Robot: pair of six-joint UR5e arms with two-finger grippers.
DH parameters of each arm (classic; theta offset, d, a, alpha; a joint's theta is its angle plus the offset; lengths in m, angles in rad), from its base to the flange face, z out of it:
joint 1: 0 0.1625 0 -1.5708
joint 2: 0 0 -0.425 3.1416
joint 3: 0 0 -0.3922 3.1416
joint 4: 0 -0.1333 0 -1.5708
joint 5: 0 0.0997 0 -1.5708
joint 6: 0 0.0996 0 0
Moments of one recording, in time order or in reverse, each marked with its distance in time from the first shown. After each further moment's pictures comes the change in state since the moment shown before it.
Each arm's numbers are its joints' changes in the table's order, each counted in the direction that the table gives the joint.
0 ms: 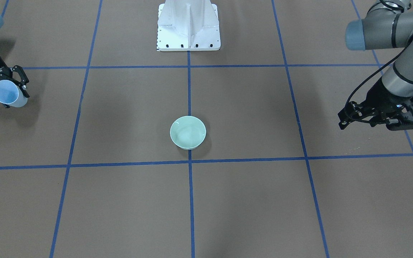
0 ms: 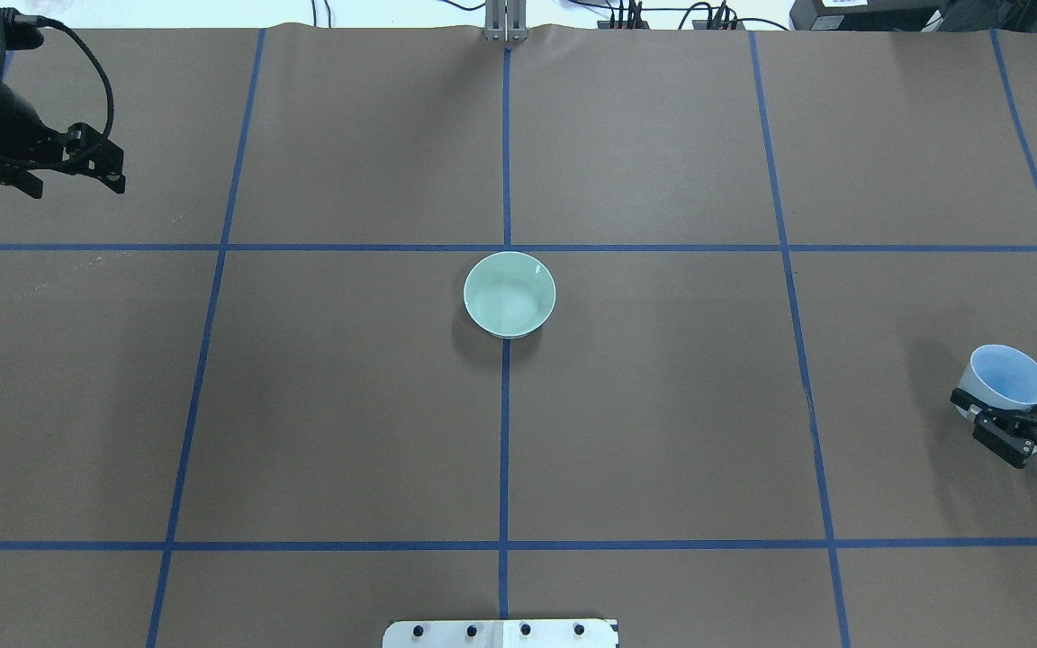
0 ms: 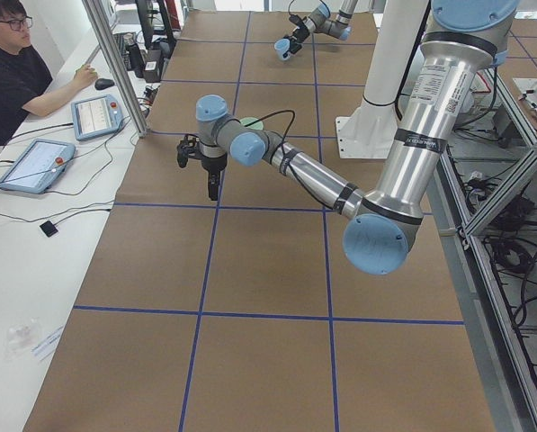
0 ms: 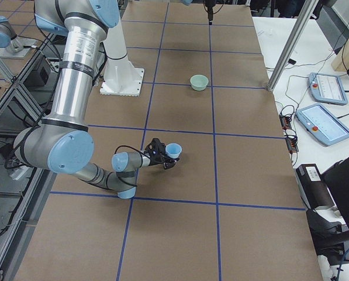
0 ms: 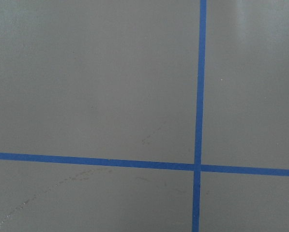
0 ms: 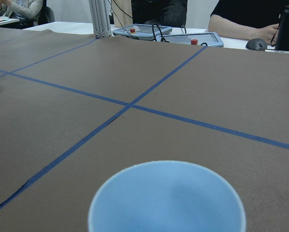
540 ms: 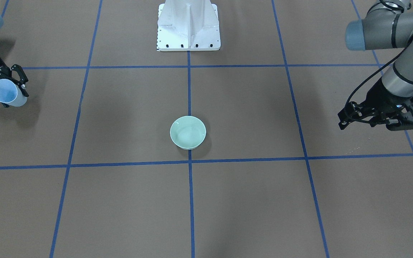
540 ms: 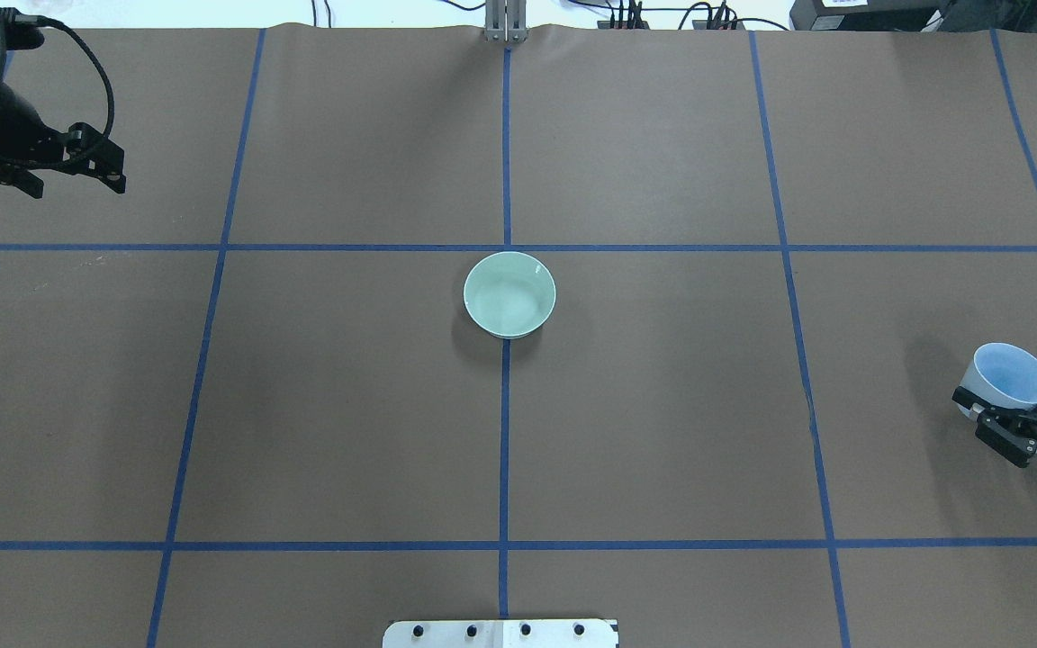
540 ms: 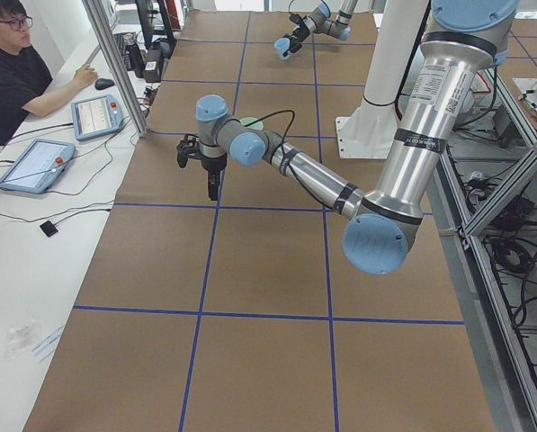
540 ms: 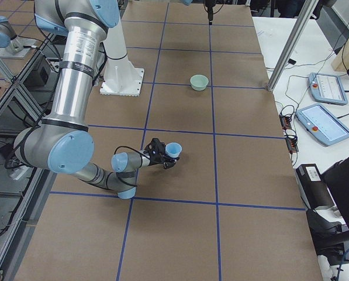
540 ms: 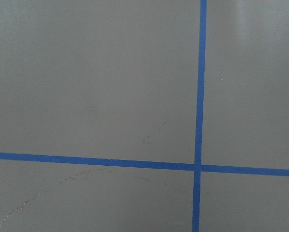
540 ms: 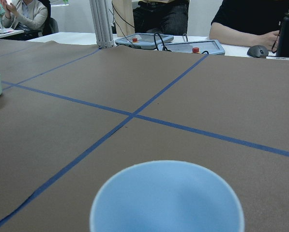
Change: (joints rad) left arm 0.000 0.001 0.001 0.000 0.000 0.000; right arm 0.000 -0.001 -0.003 -0.017 -0.004 -0.002
